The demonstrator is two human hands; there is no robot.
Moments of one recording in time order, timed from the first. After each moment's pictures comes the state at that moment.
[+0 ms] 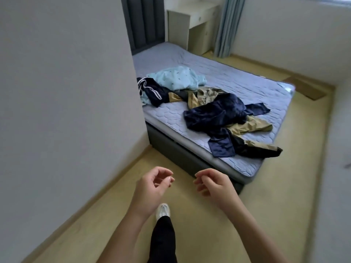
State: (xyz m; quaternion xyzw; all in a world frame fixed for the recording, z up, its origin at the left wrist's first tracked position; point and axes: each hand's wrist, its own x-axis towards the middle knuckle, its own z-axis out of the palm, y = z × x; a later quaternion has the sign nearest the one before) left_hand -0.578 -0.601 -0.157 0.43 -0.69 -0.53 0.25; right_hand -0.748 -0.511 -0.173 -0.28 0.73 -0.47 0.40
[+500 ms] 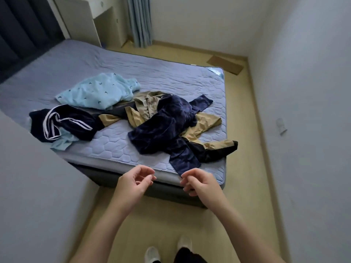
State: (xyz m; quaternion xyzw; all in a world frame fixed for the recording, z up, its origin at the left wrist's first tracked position) left_hand -0.816 -0.872 -0.182 0.29 -0.76 -0.58 0.09; right_hand -0.931 -0.692 -0.175 -0.13 0.77 -0.52 0.34
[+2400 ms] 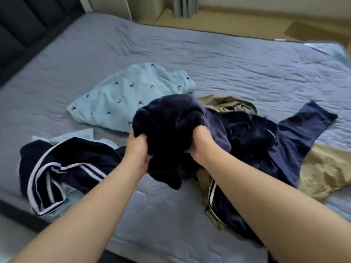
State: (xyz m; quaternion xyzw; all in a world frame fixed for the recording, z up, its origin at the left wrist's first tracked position) left_hand -1.190 -1.402 -0.427 0.47 -0.41 -0.75 0.23; right_hand -1.301 -1.323 -0.458 0.15 0.58 -0.66 0.45
